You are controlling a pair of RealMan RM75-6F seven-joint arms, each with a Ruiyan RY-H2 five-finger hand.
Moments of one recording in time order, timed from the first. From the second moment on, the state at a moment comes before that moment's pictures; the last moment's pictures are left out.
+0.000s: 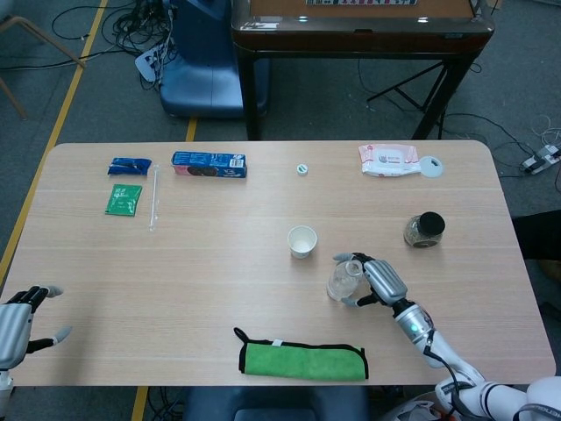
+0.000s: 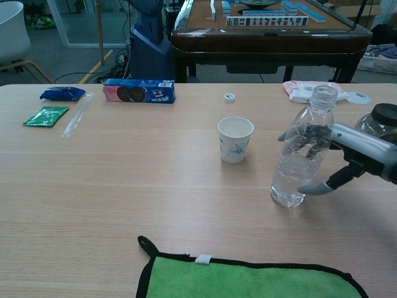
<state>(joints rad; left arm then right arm) -0.06 -1.10 -0.04 -1.65 1.49 1.52 0.13 0.50 -1.66 0.02 -1.07 -1.60 1.12 0.63</state>
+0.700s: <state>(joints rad) -0.06 -1.10 -0.04 -1.66 1.48 1.51 0.14 0.50 -1.69 0.01 -1.02 -1.59 1.16 0.65</state>
